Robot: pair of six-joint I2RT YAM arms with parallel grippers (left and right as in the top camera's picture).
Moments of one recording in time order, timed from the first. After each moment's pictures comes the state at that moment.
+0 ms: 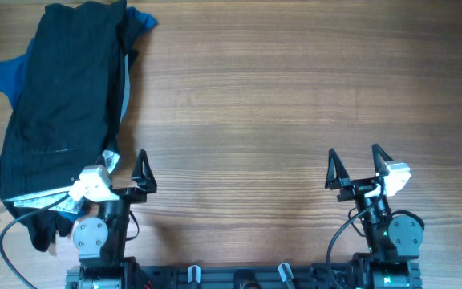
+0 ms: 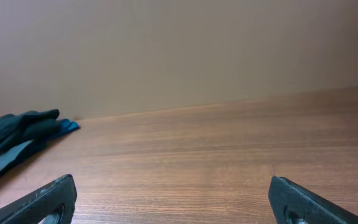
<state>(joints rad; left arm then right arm) 0.05 0.01 0.01 -0.07 0.07 -0.34 -0.03 0.02 0.01 0.01 -0.20 0.20</state>
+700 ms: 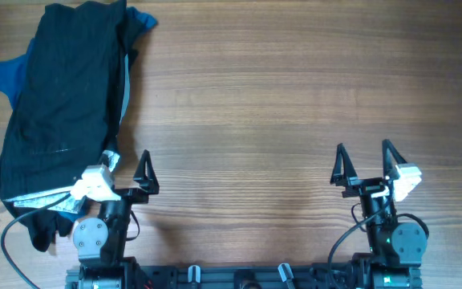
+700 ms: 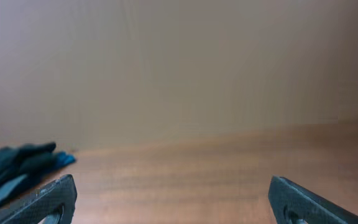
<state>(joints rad) 0.05 0.01 0.01 -0.06 0.12 -0.34 -0.03 0.02 0.01 0.16 -0.14 0.22</state>
